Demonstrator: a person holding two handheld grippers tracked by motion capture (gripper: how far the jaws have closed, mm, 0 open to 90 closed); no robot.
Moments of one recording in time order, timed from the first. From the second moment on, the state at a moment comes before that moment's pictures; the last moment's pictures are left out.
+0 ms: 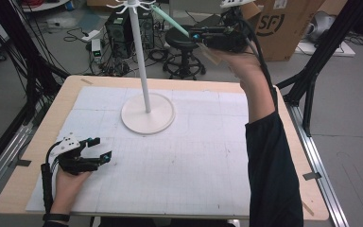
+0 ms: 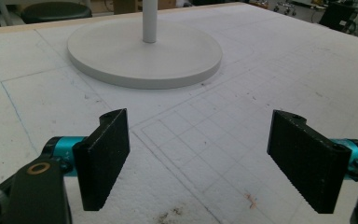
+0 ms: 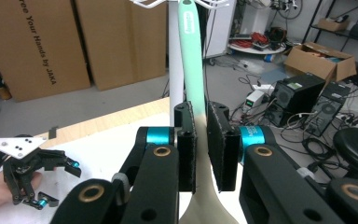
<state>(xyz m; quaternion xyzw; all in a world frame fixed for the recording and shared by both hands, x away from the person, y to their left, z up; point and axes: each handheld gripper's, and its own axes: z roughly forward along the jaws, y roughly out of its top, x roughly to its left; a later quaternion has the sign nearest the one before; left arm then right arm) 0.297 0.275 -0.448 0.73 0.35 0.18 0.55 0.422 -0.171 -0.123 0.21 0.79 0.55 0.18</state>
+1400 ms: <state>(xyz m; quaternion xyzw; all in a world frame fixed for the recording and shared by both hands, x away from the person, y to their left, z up) 0.297 0.274 -0.448 0.74 0.34 0.18 0.55 0.419 -0.162 -0.165 0.20 0.81 0.53 0.13</state>
